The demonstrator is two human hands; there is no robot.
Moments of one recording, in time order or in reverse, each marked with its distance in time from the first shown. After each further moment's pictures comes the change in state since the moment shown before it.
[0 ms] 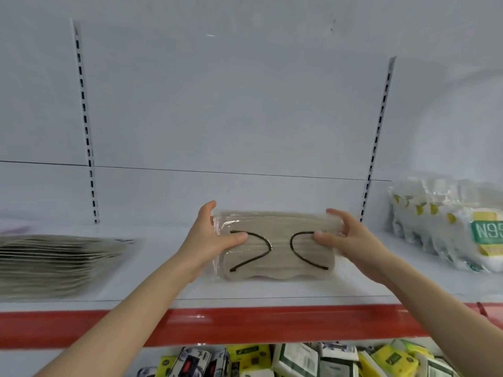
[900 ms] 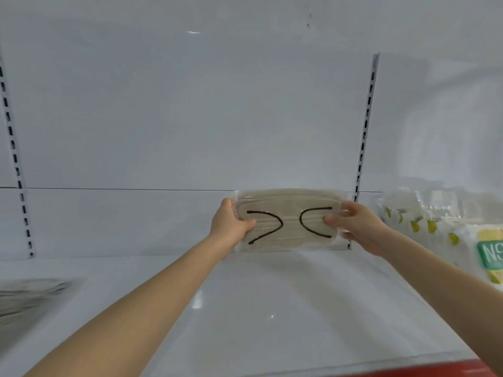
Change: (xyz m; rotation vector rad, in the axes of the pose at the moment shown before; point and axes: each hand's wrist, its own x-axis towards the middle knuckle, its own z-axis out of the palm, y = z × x) left_hand 0.136 0.004 0.099 0.107 0.051 0.029; right_hand 0.112 0.005 -0.077 -0.005 0.157 0.084
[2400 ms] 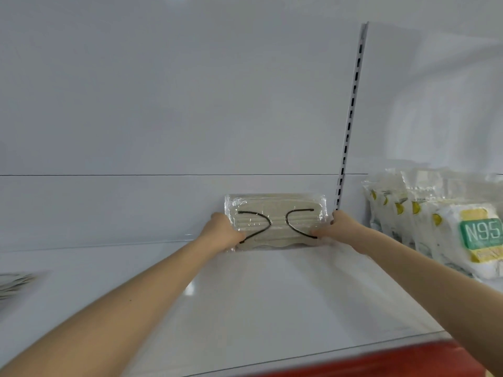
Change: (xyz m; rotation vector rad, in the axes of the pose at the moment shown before) left_hand 0.013 -0.038 0.031 0.438 -0.199 -0.160; right_hand 0.004 0.035 -0.004 -0.485 0.021 0.195
